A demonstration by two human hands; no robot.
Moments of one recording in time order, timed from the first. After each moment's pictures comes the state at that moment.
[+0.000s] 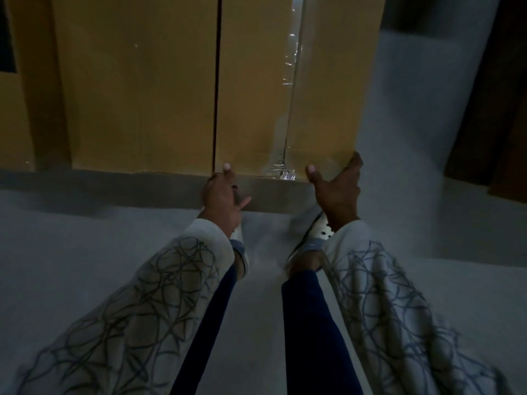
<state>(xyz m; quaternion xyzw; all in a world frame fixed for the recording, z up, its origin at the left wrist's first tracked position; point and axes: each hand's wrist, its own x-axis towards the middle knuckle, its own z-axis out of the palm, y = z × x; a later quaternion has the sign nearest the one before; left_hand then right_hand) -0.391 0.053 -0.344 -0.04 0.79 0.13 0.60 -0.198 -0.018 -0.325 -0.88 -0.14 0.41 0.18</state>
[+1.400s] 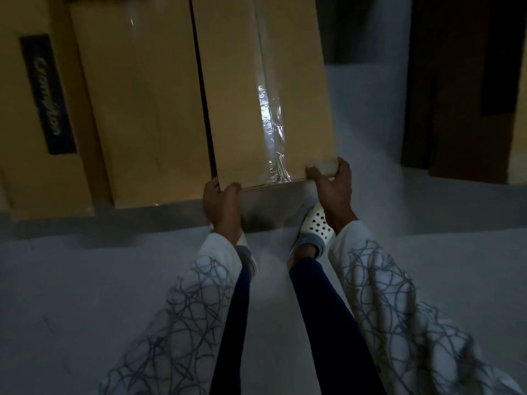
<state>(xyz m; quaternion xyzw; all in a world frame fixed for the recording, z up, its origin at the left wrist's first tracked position) -0.344 0.067 -0.200 0.23 0.82 0.15 0.50 -0.156 -0.008 -0.214 -0.85 -0.05 0.42 0.32</state>
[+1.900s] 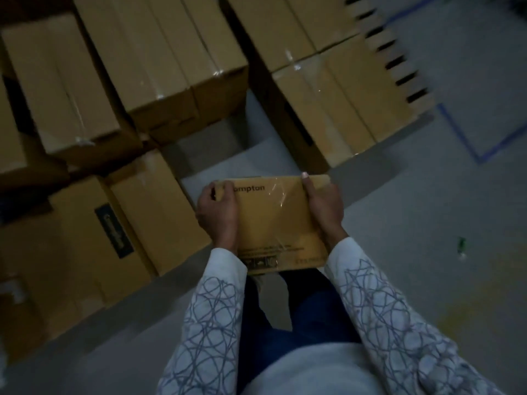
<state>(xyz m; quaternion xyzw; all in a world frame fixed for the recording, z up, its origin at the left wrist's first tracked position) -0.290 0.058 0.286 0.52 0.65 0.18 0.52 -0.157 -0.093 0.247 -0.90 0.10 0.24 0.36</state>
